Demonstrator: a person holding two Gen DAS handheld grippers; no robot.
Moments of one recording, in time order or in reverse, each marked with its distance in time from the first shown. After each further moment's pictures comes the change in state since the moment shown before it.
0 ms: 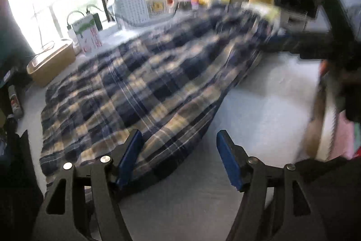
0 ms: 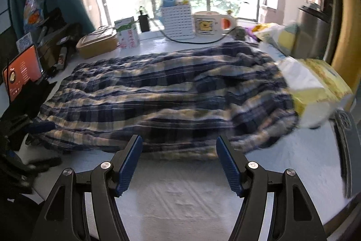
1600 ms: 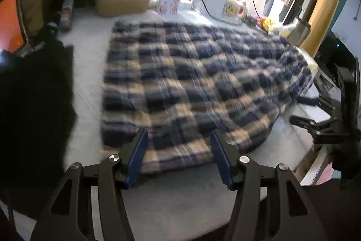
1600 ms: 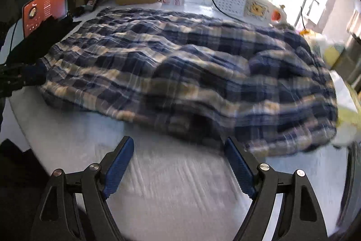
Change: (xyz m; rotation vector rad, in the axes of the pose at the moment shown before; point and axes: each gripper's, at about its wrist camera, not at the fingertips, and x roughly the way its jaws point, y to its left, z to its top) left arm -0.054 0.106 -0.048 -0.492 -0.008 0.003; right arm 0.026 0.043 -0.020 -0.287 0.194 0.083
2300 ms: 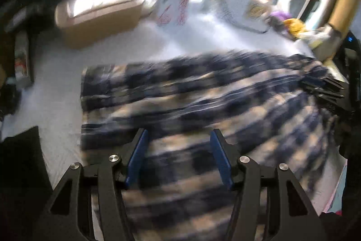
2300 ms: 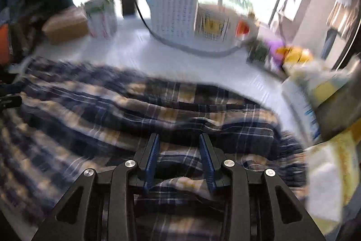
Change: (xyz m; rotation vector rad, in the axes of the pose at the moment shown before) left arm 0.116 0.018 0.123 0.049 0.147 0.048; right arm 0.080 -0.100 0.125 0.105 -0.008 -0.153
